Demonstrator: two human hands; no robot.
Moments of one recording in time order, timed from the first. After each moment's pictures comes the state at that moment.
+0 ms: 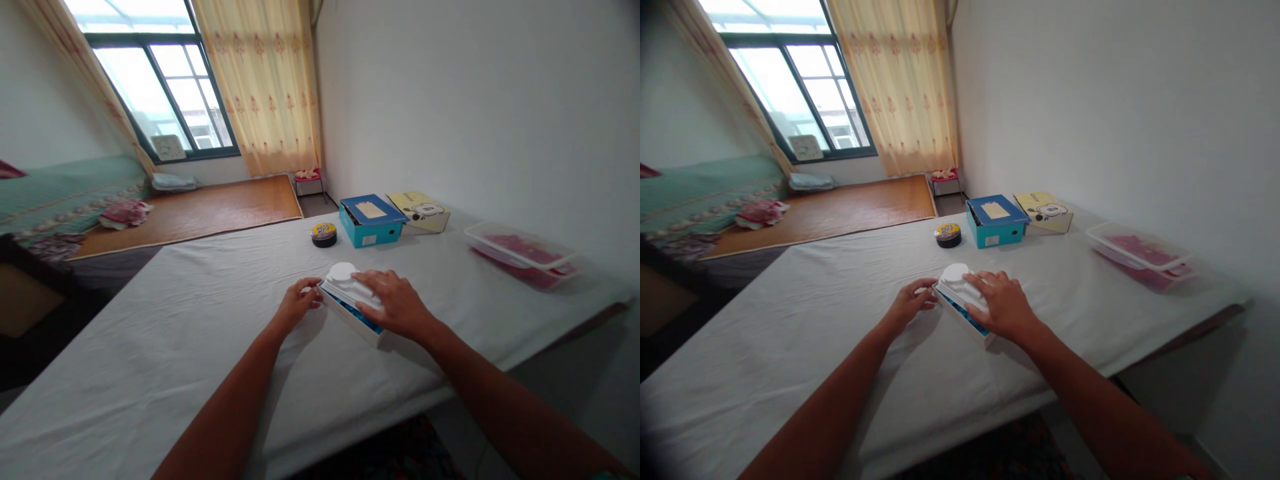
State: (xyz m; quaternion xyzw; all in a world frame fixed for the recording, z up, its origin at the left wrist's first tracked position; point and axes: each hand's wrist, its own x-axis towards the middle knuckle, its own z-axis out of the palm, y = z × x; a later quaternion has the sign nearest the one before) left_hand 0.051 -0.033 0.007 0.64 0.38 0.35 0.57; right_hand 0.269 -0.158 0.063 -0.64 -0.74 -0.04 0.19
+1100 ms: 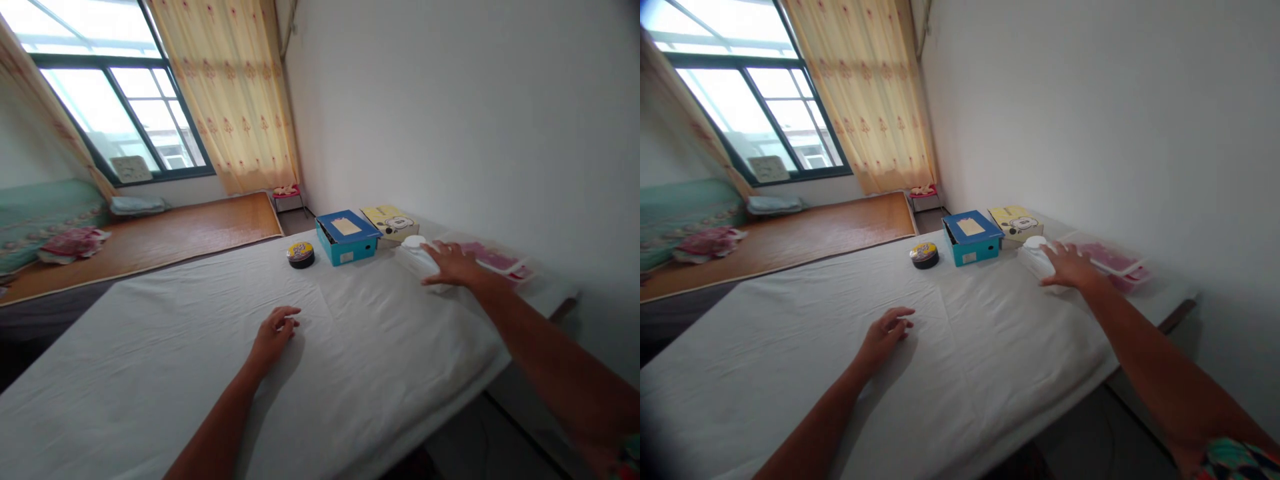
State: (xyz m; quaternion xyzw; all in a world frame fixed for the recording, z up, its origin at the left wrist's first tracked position) left_hand 0.053 -0.027 0.004 0.72 0.39 0.36 0.45; right_hand 0.519 -0.125 0.053 -0.80 -0.58 -0.11 0.10
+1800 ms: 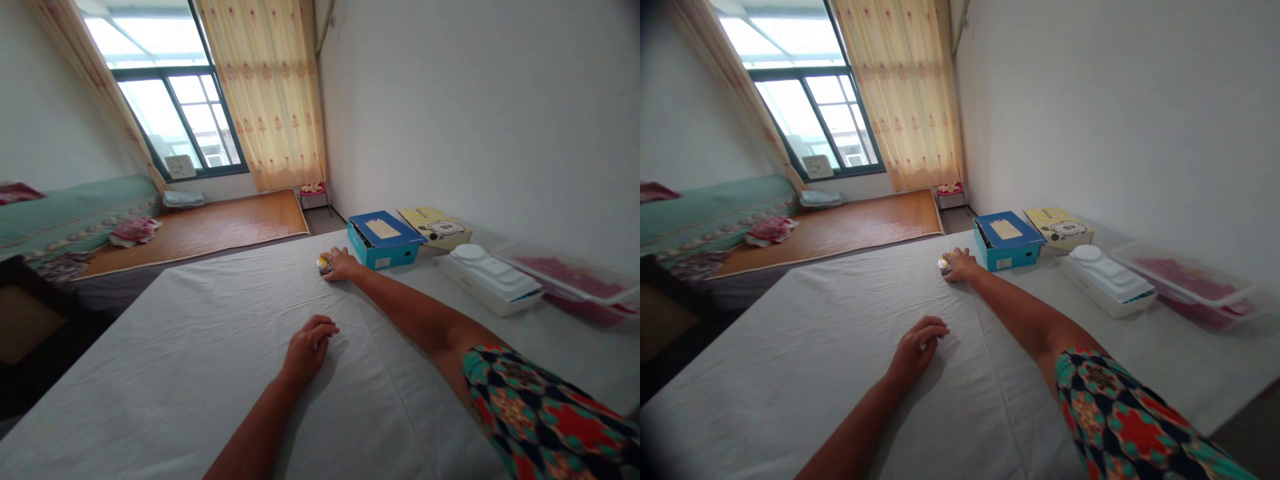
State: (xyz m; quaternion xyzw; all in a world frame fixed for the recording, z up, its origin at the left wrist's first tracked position) left_hand 0.042 -0.035 -0.003 0.84 0.29 0.35 0.28; right_hand 0.248 0.092 0.048 -0.66 -0.75 0.03 0.08
